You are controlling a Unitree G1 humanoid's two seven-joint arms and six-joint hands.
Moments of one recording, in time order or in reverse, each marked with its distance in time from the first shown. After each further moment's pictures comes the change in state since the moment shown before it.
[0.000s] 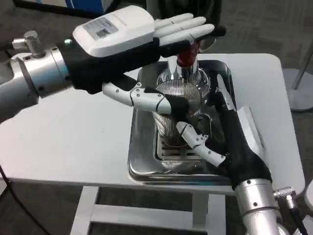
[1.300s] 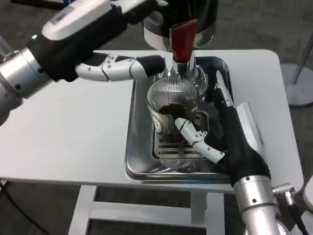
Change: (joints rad) left arm 0.027 -0.087 0.155 0.174 -0.234 -0.079 -0.057; right arm -0.019 0.002 -0.001 0.006 0.009 -0.001 0.000
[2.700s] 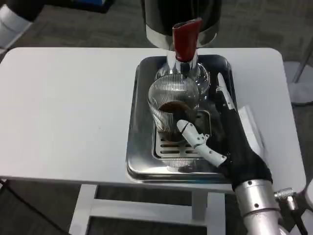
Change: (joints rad) left arm 0.225 -0.022 0.332 -0.376 -0.439 0.169 -0.161; right arm 0.034 0.000 0.002 -0.025 0.011 -0.015 0.000
